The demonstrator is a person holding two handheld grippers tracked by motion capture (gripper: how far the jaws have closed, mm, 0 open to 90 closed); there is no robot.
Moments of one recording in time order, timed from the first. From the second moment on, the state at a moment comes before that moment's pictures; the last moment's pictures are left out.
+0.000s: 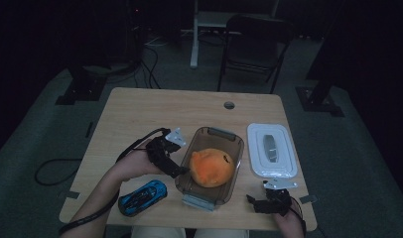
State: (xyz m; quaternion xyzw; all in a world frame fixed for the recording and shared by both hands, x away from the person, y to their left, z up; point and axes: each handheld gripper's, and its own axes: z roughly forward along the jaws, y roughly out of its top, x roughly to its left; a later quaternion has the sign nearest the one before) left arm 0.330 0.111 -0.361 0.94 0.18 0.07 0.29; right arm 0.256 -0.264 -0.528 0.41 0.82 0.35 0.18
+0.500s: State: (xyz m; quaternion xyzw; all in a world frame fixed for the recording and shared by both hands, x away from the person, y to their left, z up) left arm 0.317 0.155 -0.365 0.93 0.21 0.08 0.30; right arm 0.256 -0.264 -0.528 0.41 0.82 0.35 0.18
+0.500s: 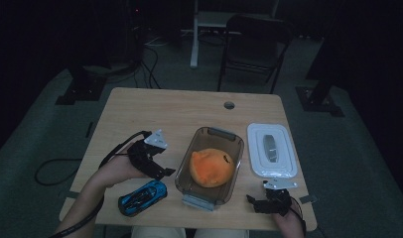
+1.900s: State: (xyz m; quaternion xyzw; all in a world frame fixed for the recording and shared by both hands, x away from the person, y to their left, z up) left arm 0.271 0.213 -0.453 0.93 0.28 0.05 0.24; right arm 0.256 -0.264 -0.528 0.41 0.82 0.35 0.18
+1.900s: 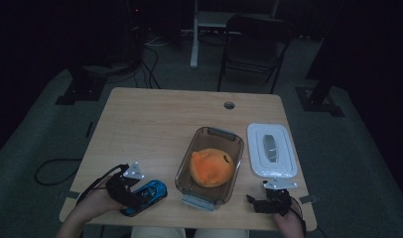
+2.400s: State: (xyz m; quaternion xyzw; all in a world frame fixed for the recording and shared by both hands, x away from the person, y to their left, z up) left arm 0.267 0.207 -0.476 0.93 0.30 0.06 0.20; right arm 0.256 -0.264 -0.528 0.41 0.82 0.35 0.18
